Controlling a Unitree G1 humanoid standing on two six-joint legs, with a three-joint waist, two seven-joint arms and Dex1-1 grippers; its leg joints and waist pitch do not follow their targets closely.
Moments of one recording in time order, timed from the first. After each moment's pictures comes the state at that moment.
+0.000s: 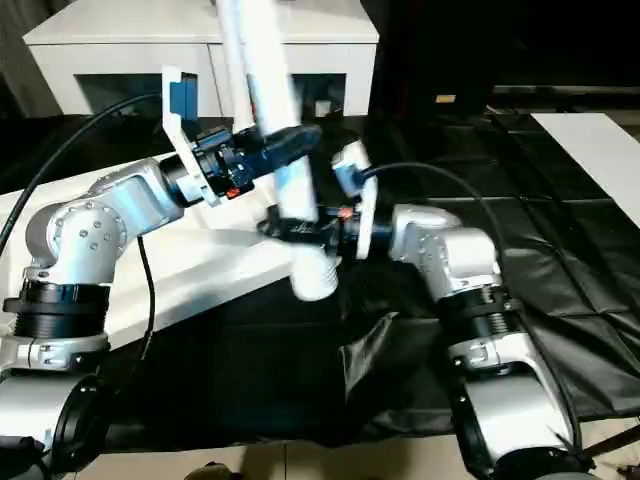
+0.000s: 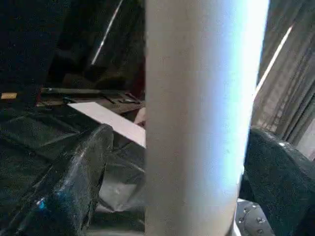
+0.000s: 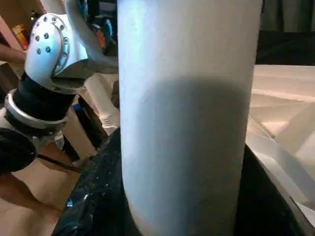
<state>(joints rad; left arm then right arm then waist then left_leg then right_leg) -0.81 0.20 0.13 0.17 -0.75 0.79 -0.74 -0.78 -0.29 0.10 0.42 0.47 0.63 1.25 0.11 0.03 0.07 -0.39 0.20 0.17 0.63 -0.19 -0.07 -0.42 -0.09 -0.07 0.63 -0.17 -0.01</state>
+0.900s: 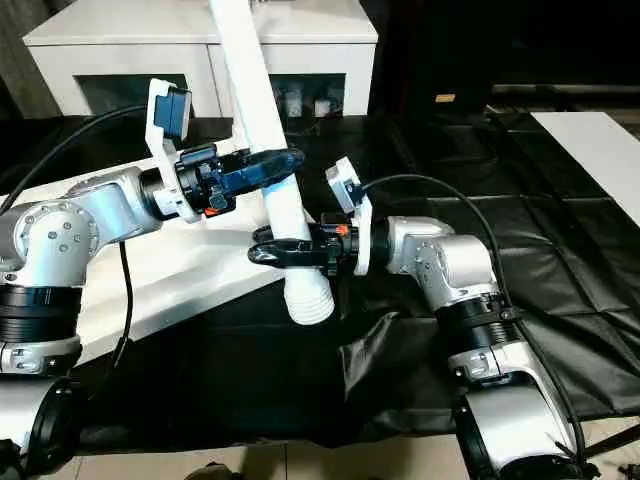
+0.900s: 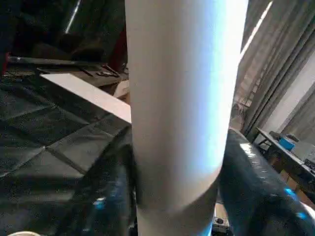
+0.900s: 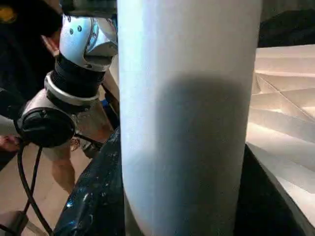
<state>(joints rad) -0.78 0.30 0.10 0.14 -0.79 0.91 -0.85 -0.75 -0.31 0.14 0.40 0.49 0.67 1.33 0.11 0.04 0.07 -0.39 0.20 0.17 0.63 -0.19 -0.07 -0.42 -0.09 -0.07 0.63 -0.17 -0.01</state>
